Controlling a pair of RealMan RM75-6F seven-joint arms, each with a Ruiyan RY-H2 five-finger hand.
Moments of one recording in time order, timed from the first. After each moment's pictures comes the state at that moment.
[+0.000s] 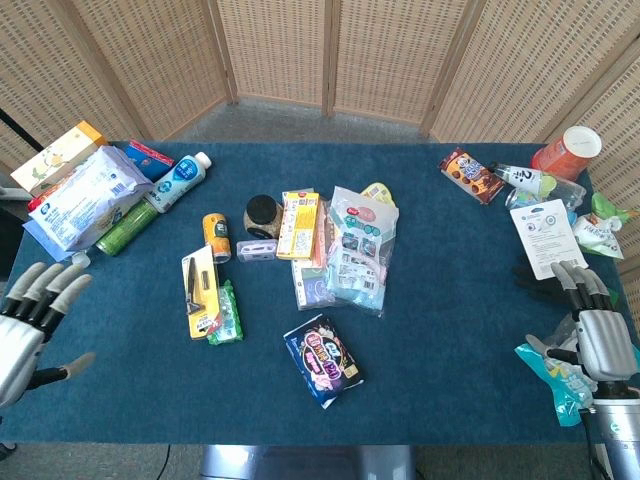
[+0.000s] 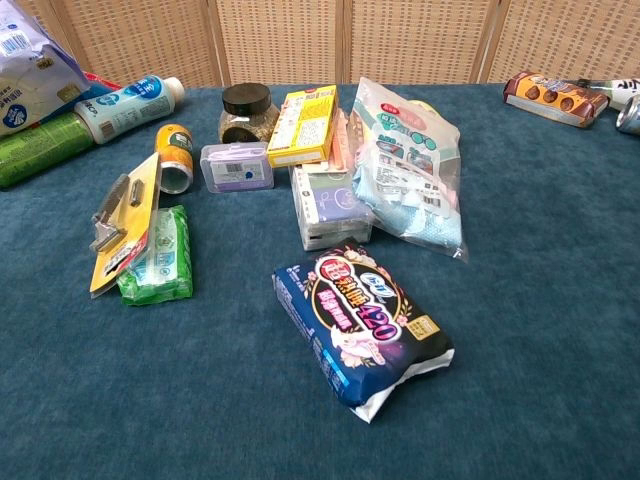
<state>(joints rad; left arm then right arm) -0.13 -0.89 -0.04 -1.81 1.84 1.55 -0.02 0.16 -1.21 0.08 -1.39 -1.49 1.50 0.28</state>
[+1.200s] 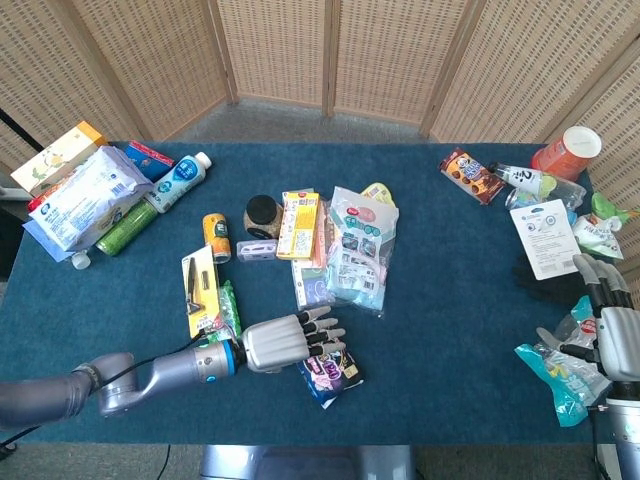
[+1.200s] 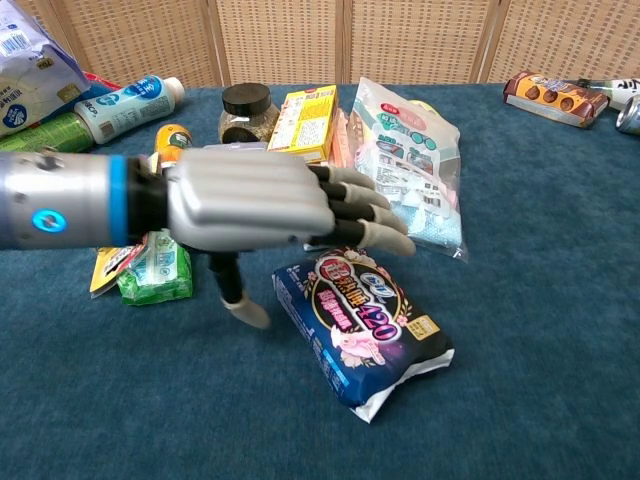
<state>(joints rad) -0.92 -1.49 -0.09 -1.49 1.96 0.74 0.08 0.13 -1.17 0.13 -1.45 -1.48 1.53 0.35</state>
